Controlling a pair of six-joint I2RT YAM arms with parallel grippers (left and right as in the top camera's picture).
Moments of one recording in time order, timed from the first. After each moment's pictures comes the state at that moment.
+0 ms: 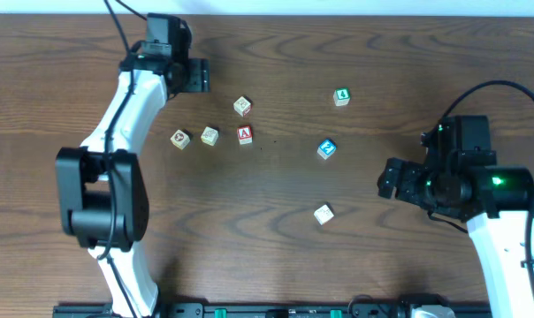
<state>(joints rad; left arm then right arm) -0.11 2.05 1.62 -0.58 0.06 -0.11 0.03 1.16 1.12 -1.23 -0.09 0.33</state>
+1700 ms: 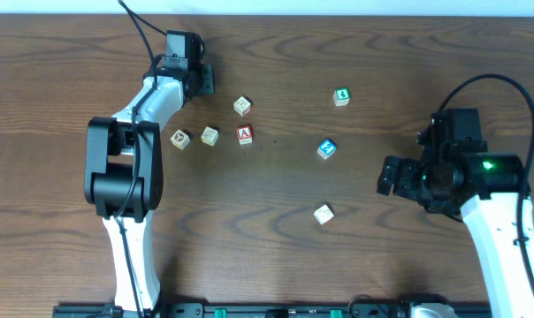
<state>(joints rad) -0.12 2.27 1.62 -0.30 0.06 -0.18 0.03 1.24 1.12 -1.22 -0.06 0.33</state>
